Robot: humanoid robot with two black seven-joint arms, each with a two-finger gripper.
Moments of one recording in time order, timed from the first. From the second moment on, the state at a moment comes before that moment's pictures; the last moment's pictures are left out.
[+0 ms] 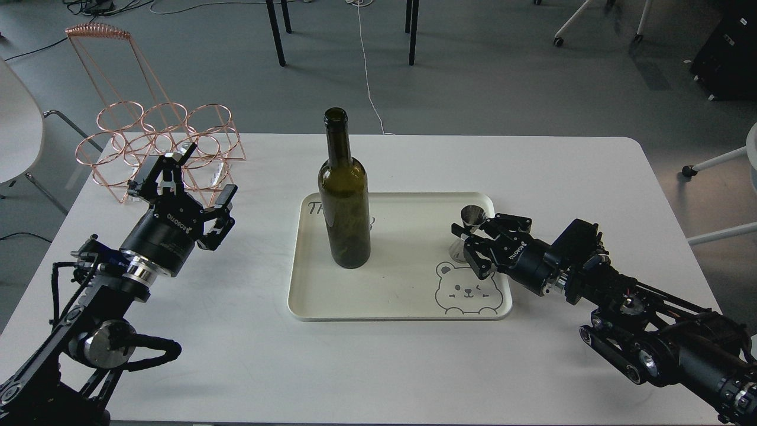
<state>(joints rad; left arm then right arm) -0.07 0.27 -1.34 -1.32 0.66 -0.36 -0.24 0.53 -0.28 0.56 0.75 -2.18 -0.48 0.49</state>
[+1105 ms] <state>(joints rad) -0.07 0.26 -1.34 -1.36 0.66 -0.36 -0.24 0.39 -0.53 0.76 0.79 -2.03 -0.49 0.49</state>
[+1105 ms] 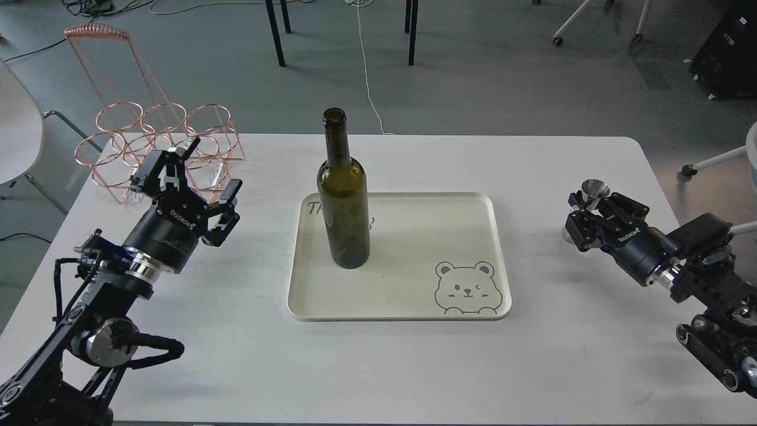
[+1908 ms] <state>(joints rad) -0.07 0.26 -1.34 -1.37 0.66 -0.37 -0.24 0.39 -0.52 0.75 0.70 -2.02 -0.49 0.49</state>
